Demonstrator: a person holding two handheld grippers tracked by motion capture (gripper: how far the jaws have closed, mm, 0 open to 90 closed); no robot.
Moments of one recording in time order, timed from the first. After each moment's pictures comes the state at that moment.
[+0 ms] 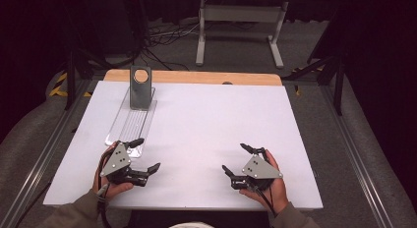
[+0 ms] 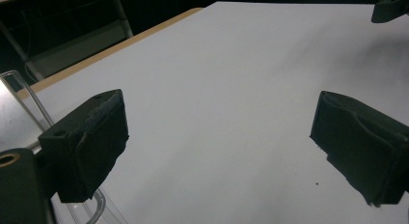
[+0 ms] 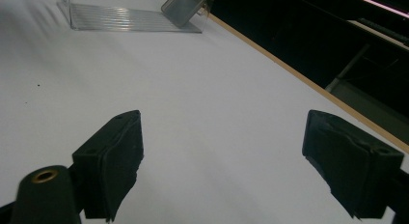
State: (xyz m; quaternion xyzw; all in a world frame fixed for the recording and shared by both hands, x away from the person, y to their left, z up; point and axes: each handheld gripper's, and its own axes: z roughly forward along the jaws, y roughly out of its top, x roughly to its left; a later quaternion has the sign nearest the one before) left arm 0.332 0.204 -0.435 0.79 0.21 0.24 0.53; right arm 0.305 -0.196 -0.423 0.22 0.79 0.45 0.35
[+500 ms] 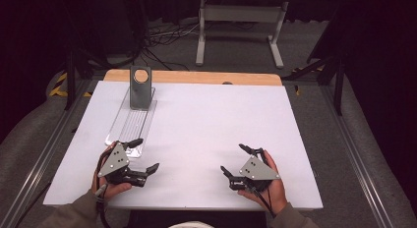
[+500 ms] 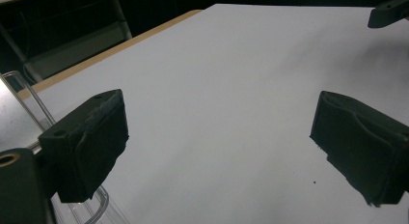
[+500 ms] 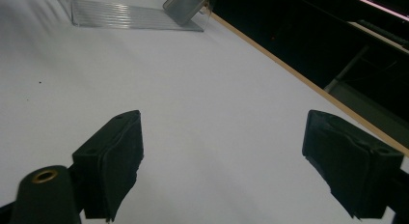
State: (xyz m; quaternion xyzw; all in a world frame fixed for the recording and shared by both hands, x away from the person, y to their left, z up) left arm 0.331 0.207 -0.434 0.78 0.21 0.24 0.53; right arm 0.303 -0.191 -0.423 0.21 0.79 0.44 0.36
